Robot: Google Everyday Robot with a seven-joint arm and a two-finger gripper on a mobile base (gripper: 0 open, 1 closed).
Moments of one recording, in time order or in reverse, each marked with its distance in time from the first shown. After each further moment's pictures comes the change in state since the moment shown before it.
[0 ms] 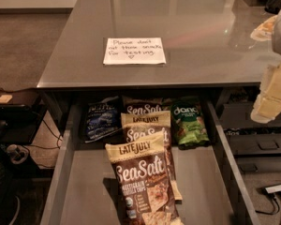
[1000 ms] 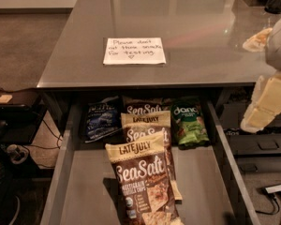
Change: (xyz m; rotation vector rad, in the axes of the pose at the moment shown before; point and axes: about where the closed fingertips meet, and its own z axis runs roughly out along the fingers) arm -0.008 0.014 0.017 -0.023 -0.095 0.013
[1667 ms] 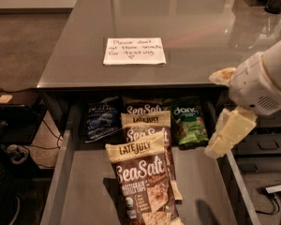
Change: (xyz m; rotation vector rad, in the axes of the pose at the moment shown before) arm -0.025 0.041 0.070 -0.114 -0.186 0.020
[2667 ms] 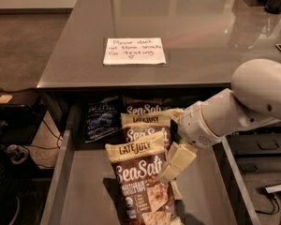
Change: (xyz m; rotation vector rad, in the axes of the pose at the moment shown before) arm -0.027 0.038 0.140 -0.171 -0.206 -0.007
